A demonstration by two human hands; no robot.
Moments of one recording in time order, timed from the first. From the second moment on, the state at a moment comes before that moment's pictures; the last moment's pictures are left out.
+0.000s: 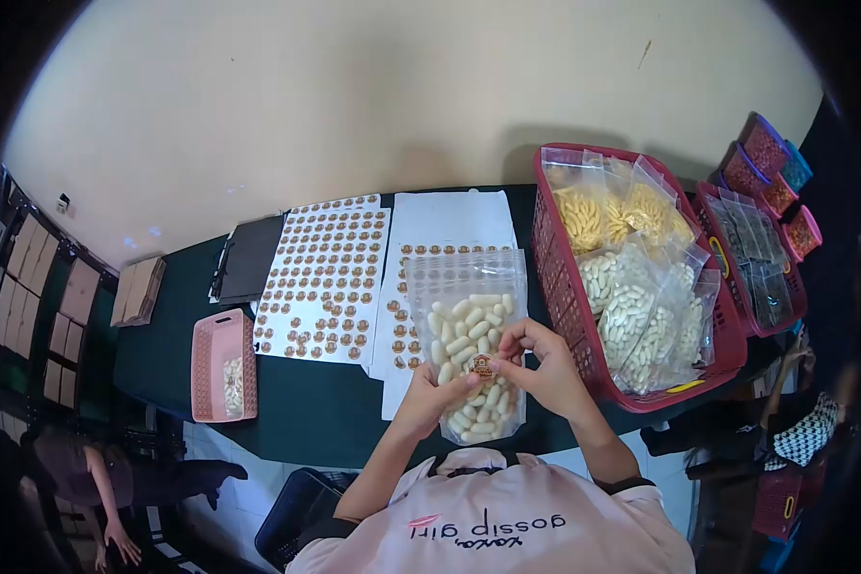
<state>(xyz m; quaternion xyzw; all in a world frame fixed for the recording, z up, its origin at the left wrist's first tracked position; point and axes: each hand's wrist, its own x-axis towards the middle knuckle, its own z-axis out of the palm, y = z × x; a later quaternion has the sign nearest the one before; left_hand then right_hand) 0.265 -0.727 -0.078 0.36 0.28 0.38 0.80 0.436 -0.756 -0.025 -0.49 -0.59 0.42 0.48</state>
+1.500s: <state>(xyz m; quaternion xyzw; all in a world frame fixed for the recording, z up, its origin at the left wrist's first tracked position) 0.286 -0.728 -0.089 0.44 0.34 0.46 0.69 0.420 -0.768 -0.087 -0.47 -0.41 0.39 0.67</state>
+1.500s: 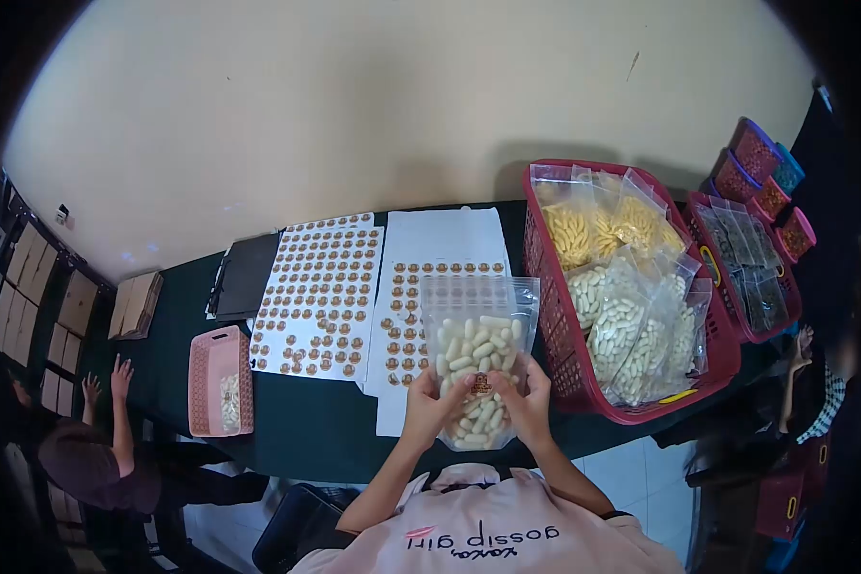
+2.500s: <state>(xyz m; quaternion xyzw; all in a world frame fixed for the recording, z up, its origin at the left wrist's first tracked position) 0.284 -0.715 -0.113 0.52 0.33 0.43 0.66 0.433 -0.780 -0.116 -0.49 -0.42 0.42 0.64</state>
